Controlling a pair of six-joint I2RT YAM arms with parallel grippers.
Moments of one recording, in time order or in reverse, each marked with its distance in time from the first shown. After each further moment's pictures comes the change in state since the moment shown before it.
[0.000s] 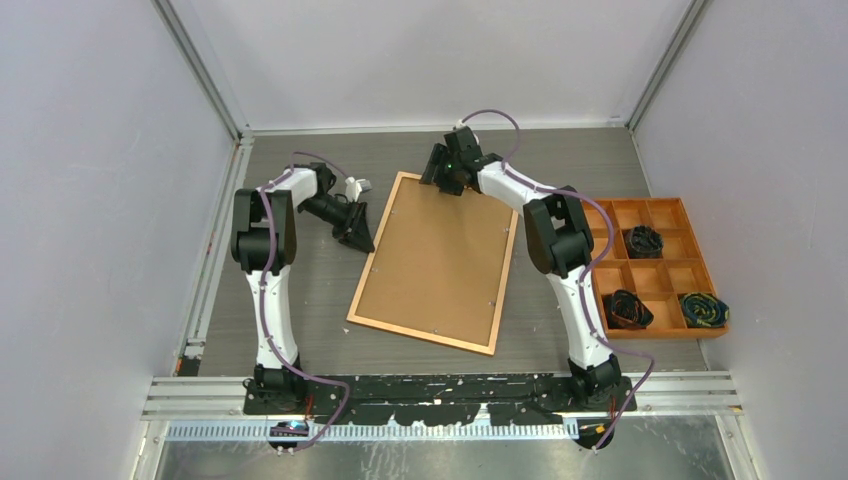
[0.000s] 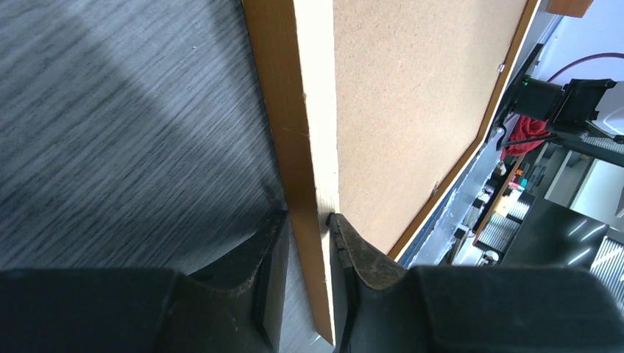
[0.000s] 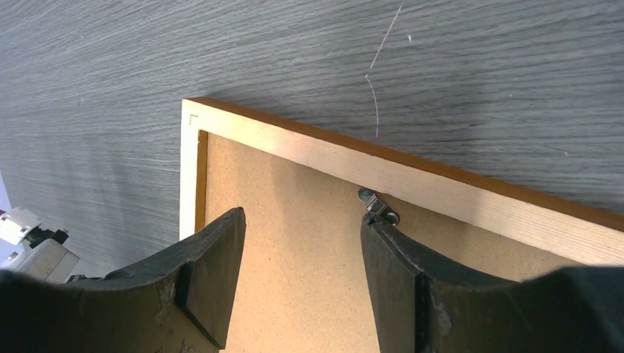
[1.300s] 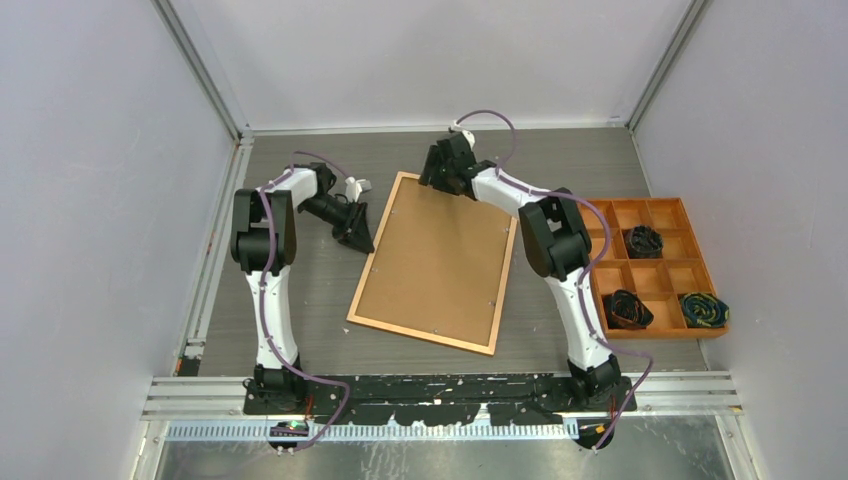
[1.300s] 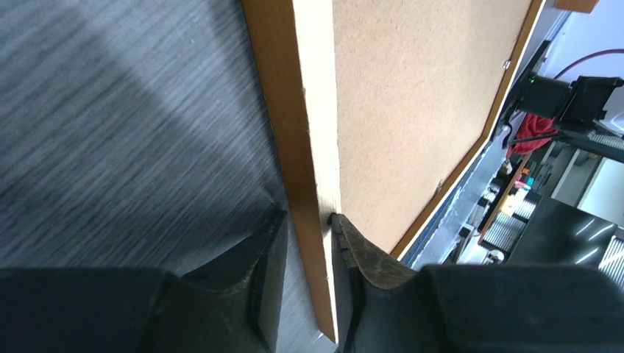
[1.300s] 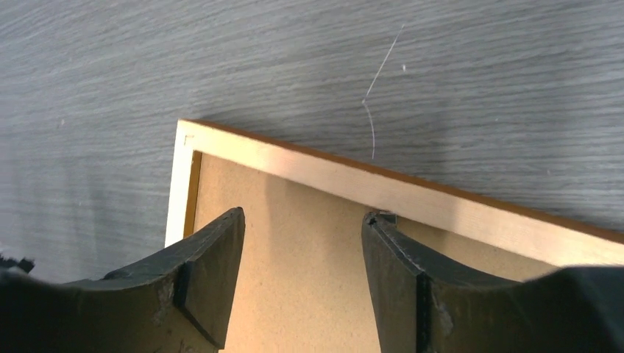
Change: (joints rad) left arm 0.000 -0.006 -0.005 0.000 -0.006 0.006; right arm 0.037 -0.003 -0.032 0.084 0.169 -0.048
